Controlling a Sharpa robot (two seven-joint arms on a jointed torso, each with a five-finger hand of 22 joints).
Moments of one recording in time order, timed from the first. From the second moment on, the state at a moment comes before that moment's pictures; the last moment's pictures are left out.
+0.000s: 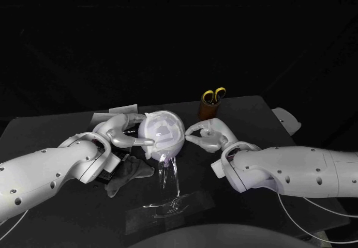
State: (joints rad) left arm 1.22 -0.71 -0.19 1.44 -0.73 -0.37 0.09; left_hand 1.54 -0.29 -0.20 0.30 0.05 0.43 0.15 0.21 0.18 0.48 0.20 0.05 0.05 0.28 0.19 0.06 0.17 0.15 0.21 0.29 0.04 0.04; right arm 1.05 -0.95 -0.19 1.80 -0.57 -0.96 0.17; right_hand 1.38 -0.06 0.48 0.01 0.04 1.13 0.05 0.25 0.66 1.47 -0.01 1.57 1.31 1.47 -0.07 1.57 1.31 0.08 1.41 0.04 1.17 1.31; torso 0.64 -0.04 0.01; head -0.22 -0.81
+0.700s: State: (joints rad) left arm 1.22 -0.71 -0.19 1.43 -0.73 -0.37 0.09; left_hand 1.54 -0.29 -0.20 0.30 0.05 0.43 0.15 0.21 0.18 0.48 0.20 0.05 0.05 0.28 0.19 0.06 0.17 0.15 0.21 0.29 0.04 0.04; right arm 0.98 -0.96 -0.19 1.79 -0.60 -0.96 0.16; right_hand 1.19 -0.17 0.35 0.09 0.04 0.87 0.15 0.11 0.61 1.47 0.06 1.52 1.31 1.46 -0.01 1.57 1.31 0.07 1.37 0.08 1.10 1.31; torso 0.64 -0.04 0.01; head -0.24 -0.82
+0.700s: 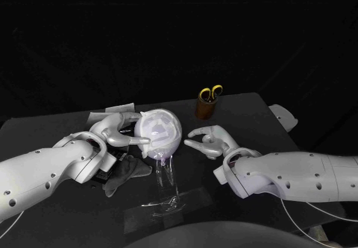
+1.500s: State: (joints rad) left arm 1.22 -0.72 -0.19 1.42 -0.73 -0.36 0.08; left_hand 1.54 -0.29 -0.20 0.30 0.05 0.43 0.15 0.21 0.18 0.48 0.20 0.05 0.05 0.28 0.19 0.06 0.17 0.15 0.21 0.29 0.04 0.04; right arm 0.98 -0.91 -0.19 1.79 -0.59 -0.96 0.20; right_hand 1.25 -0.14 0.32 0.08 0.04 0.90 0.15 0.10 0.59 1.46 0.06 1.53 1.31 1.47 -0.01 1.57 1.31 0.08 1.38 0.09 1.10 1.31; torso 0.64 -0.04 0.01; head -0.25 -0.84
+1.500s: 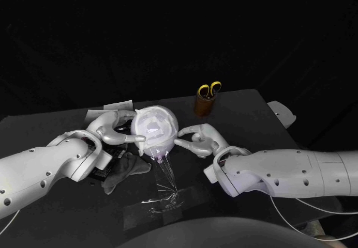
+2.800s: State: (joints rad) left arm 1.22 -0.71 -0.19 1.42 -0.73 -0.36 0.08; left_hand 1.55 -0.29 -0.20 0.30 0.05 0.43 0.15 0.21 0.18 0.48 0.20 0.05 0.05 0.28 0.19 0.06 0.17 0.16 0.21 0.29 0.04 0.04; right arm 0.97 -0.92 -0.19 1.81 -0.55 -0.97 0.27; right_hand 1.29 -0.10 0.31 0.08 0.04 0.97 0.13 0.12 0.57 1.47 0.06 1.56 1.31 1.47 -0.01 1.57 1.31 0.08 1.38 0.09 1.11 1.31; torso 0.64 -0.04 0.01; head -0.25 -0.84
